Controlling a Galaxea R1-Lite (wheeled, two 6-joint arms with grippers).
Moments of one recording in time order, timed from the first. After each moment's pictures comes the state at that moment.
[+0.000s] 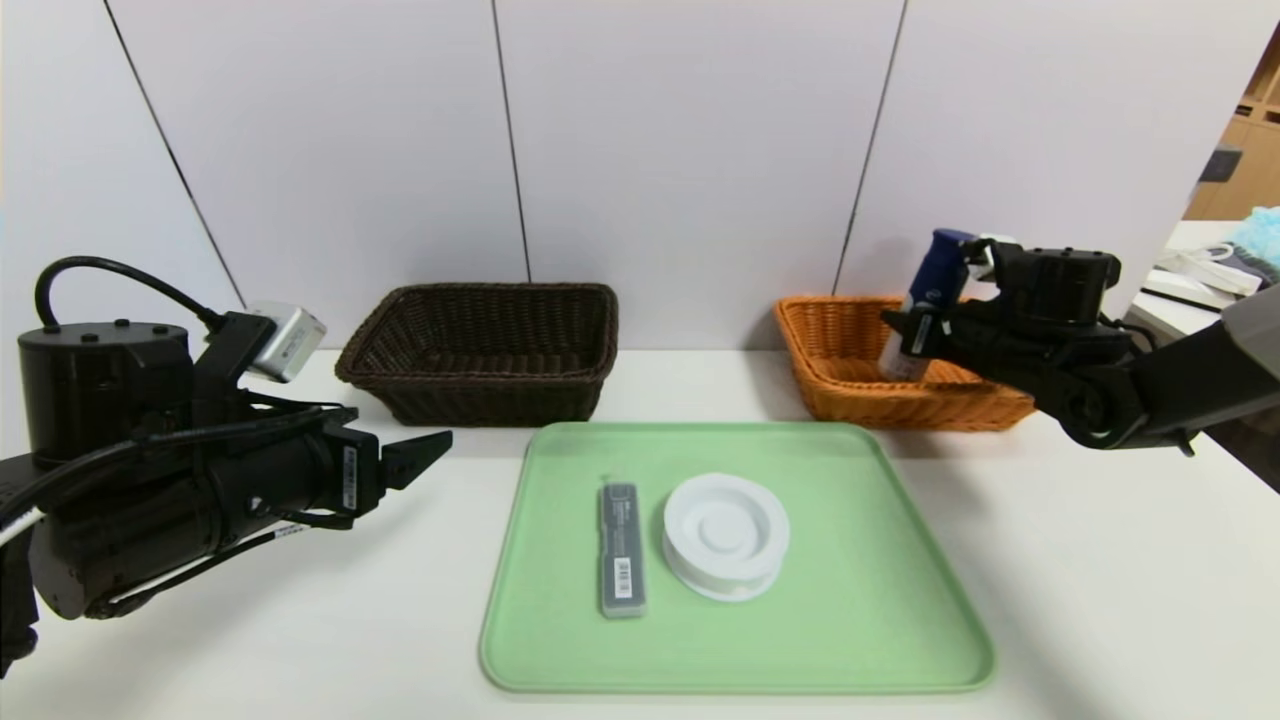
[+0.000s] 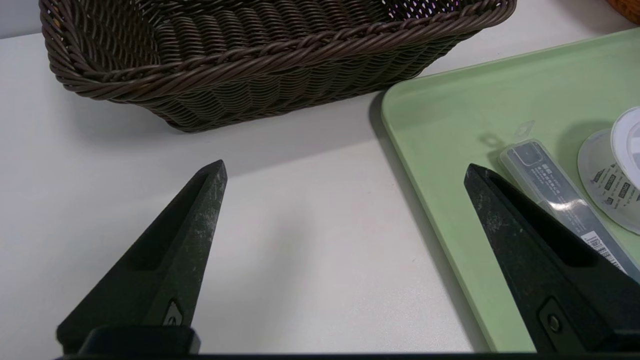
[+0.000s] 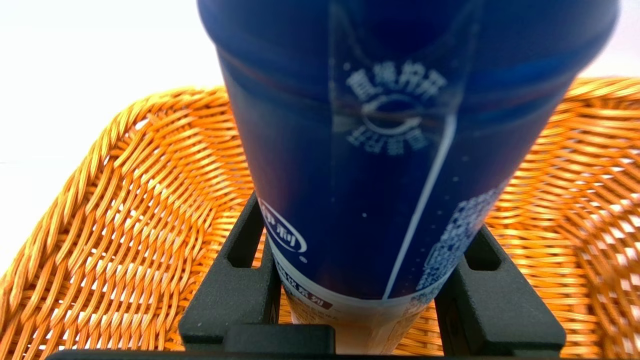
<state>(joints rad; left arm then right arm) -0.28 1.44 -0.55 -0.57 -0.07 -0.03 0.02 2.13 -1.19 -0.75 0.13 0.10</state>
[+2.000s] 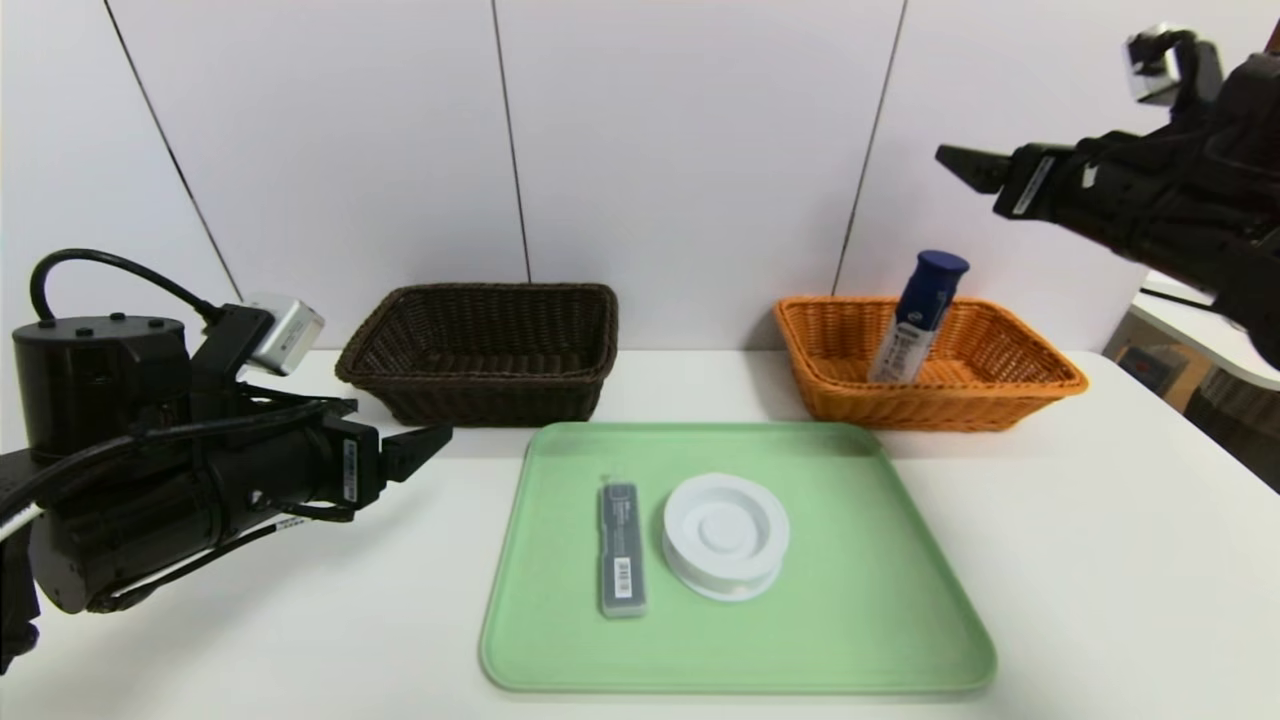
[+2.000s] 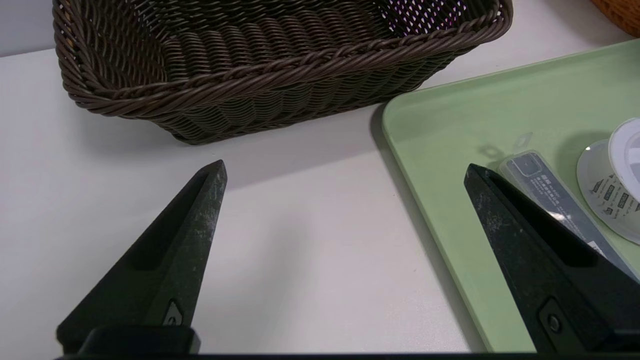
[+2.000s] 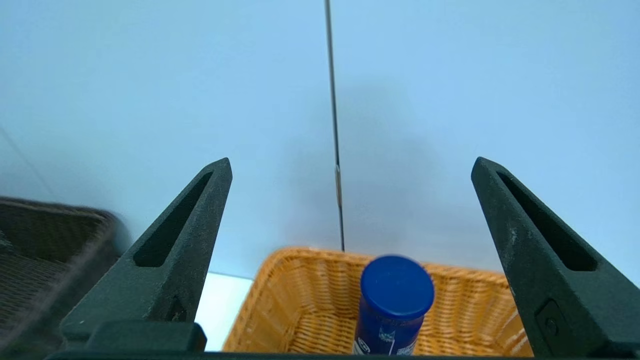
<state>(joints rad) -0.28 1.44 -0.56 -0.59 -0.06 -0.02 0.06 1.69 -1.20 -0.63 0.13 0.07</state>
